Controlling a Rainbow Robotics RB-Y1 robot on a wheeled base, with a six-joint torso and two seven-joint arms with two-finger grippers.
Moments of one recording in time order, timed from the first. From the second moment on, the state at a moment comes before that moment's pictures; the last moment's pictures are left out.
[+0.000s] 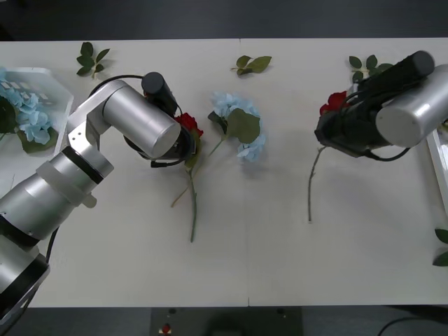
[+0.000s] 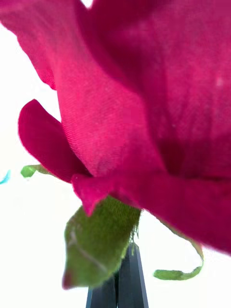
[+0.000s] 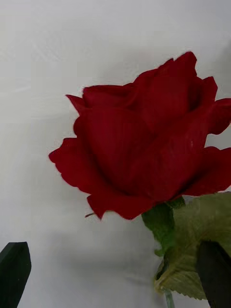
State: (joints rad) right arm -0.78 -0.98 0.76 -1.56 -1.03 1.01 0.60; left arm -0.76 0.42 -0.58 -1.34 0.44 1.28 -0.91
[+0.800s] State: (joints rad) right arm -0.81 -1.38 0.76 -1.53 -0.92 1.04 1.27; left arm -0.78 0.41 -0.76 -1.29 0.44 1.27 -0.91
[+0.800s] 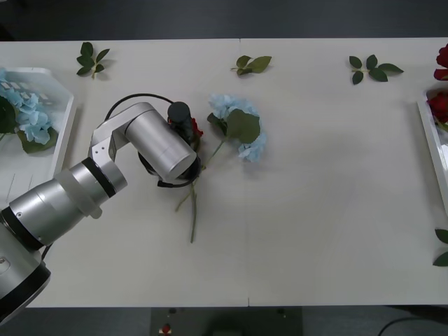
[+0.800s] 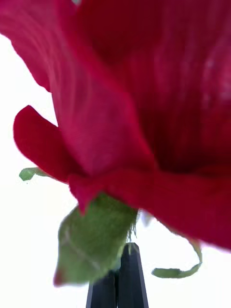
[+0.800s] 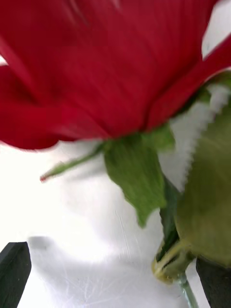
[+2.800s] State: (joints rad) right arm -0.81 -1.13 0.76 -0.70 -0.54 0.66 1.42; left arm -0.78 0.53 -0.58 -1.49 0.42 1.37 -0.93
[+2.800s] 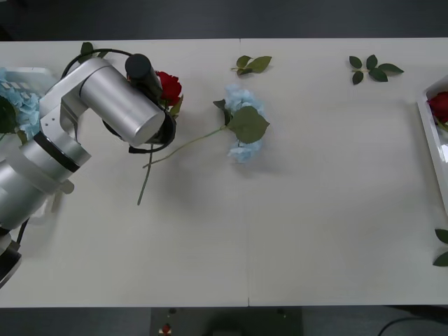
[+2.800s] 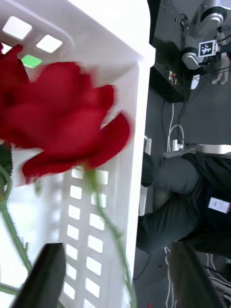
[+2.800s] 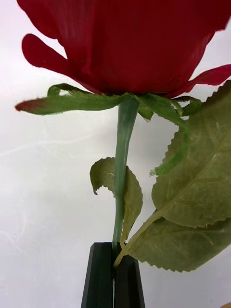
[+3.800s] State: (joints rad) right arm -0.80 -1.24 0.76 -1.05 -1.93 0.88 2.15; left arm -0.54 0.53 0.08 -1.78 1.56 1.31 -1.67
